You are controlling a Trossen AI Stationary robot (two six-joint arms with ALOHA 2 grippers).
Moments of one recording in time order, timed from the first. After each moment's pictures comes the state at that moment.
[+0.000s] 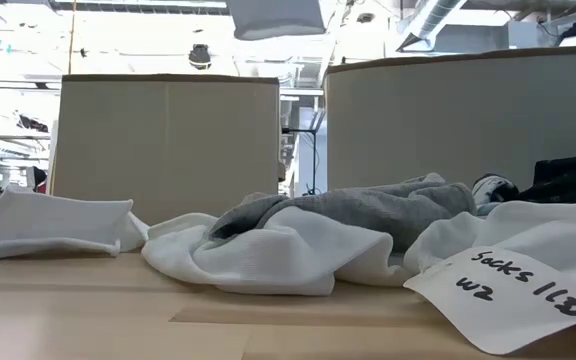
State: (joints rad) left arm -0.64 1.24 1.34 -1.03 -0.74 -0.28; right arm 0.23 1.56 1.28 0.25 0.10 -0.08
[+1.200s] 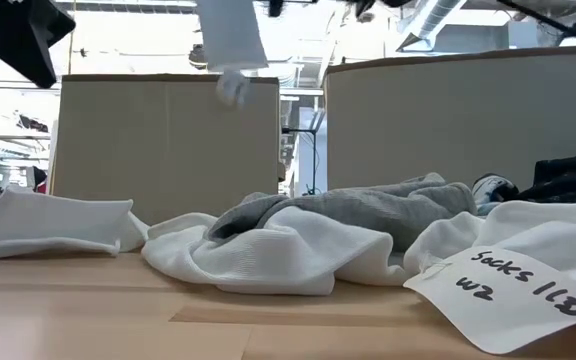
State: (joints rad) left arm -0.81 1.24 0.89 -0.66 -0.55 -0.61; right arm -0.18 1.79 1.53 0.37 -0.34 -0.09
